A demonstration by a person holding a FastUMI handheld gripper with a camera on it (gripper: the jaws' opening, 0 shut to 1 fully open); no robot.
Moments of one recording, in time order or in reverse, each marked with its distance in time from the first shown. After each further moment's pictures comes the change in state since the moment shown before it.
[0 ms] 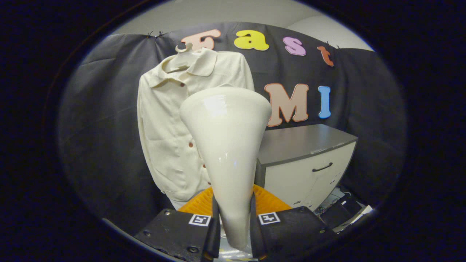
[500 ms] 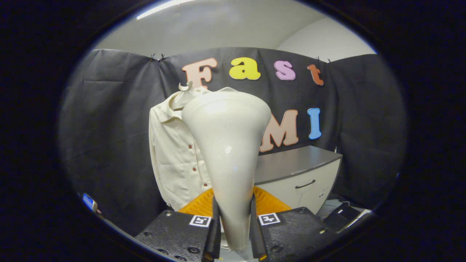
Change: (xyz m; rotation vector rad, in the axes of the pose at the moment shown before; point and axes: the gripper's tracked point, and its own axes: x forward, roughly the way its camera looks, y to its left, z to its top) arm -0.083 -0.038 0.043 -0.003 -0.190 0.007
